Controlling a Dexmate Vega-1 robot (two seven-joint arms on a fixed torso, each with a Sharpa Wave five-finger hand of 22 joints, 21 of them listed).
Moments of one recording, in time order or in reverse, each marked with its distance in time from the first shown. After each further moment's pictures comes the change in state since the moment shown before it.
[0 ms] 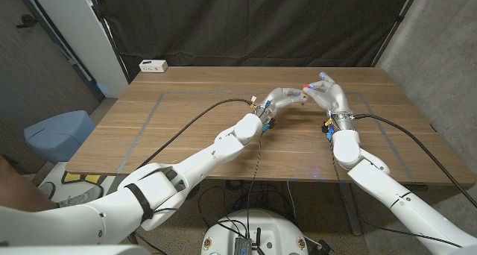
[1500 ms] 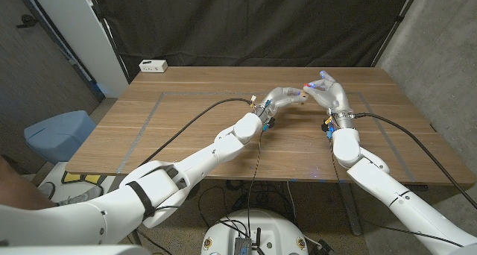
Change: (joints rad) left arm -0.013 -0.010 0.000 0.033 -0.007 -0.021 -0.009; left_hand 0.002 -0.002 0.004 0.001 0.000 0.000 0.000 0.003 0.000 0.000 0.000 0.004 -0.006 -0.004 0.004 0.000 0.000 0.000 0.000 0.000 0.000; right arm 0.008 0.007 0.002 0.005 0.009 0.004 -0.002; right_hand 0.004 -0.004 0.008 0.000 0.000 0.009 0.002 0.001 0.008 0.007 -0.007 0.004 0.000 0.000 0.000 0.000 0.000 0.011 0.000 0.000 0.000
